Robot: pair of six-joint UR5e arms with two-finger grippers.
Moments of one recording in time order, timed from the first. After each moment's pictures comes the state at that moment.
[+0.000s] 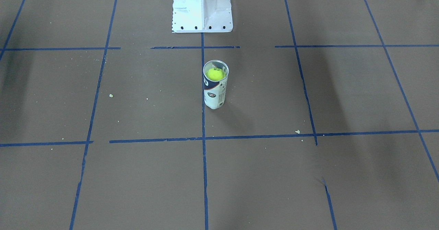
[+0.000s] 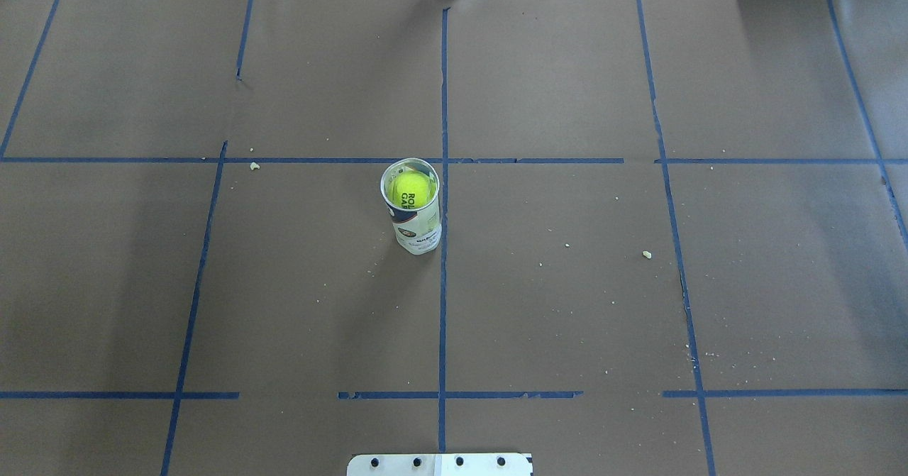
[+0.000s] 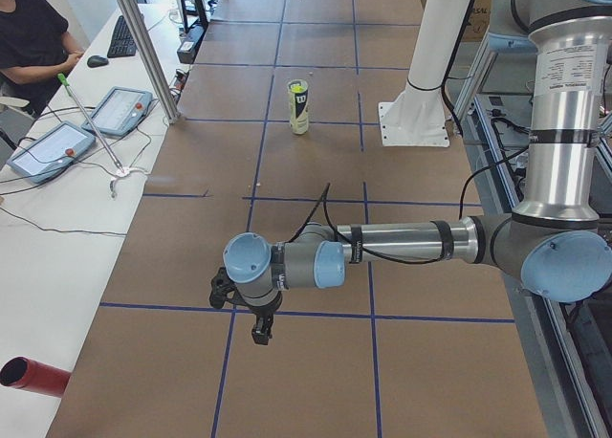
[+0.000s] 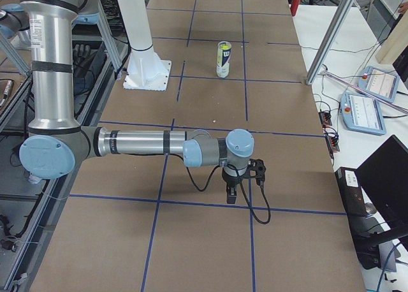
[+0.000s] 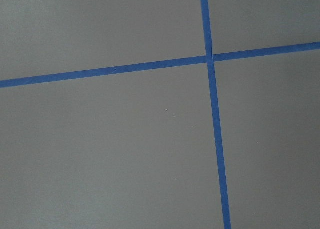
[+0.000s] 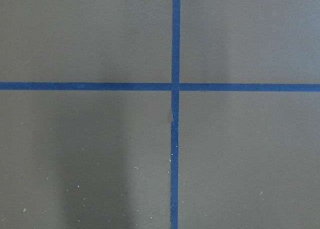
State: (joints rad) left arm -1.59 -1.56 -1.52 -1.57 -2.37 0.18; right arm 1.46 -1.60 1.62 -1.49 2.30 0.16
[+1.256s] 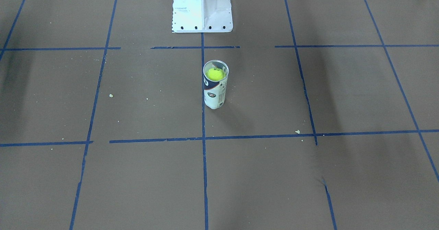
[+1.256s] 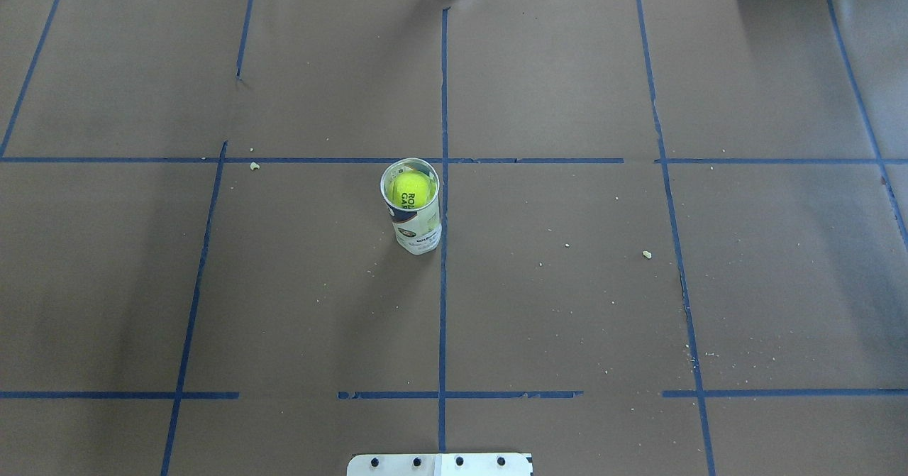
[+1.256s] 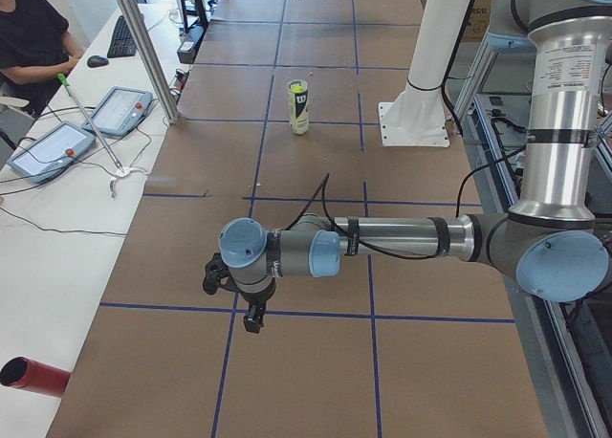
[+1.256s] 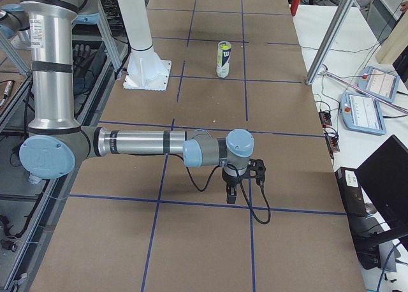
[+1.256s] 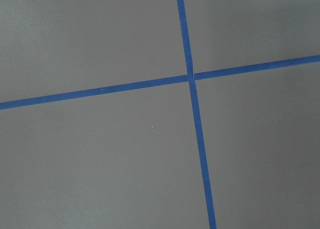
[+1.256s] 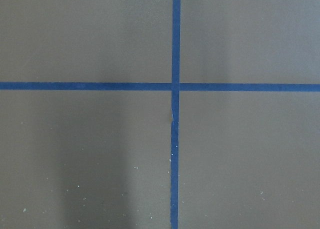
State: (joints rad) left arm -1.60 -1.57 -1.58 -1.56 -2.38 0.18; right arm 1.46 -1.60 1.62 -1.49 2.30 0.16
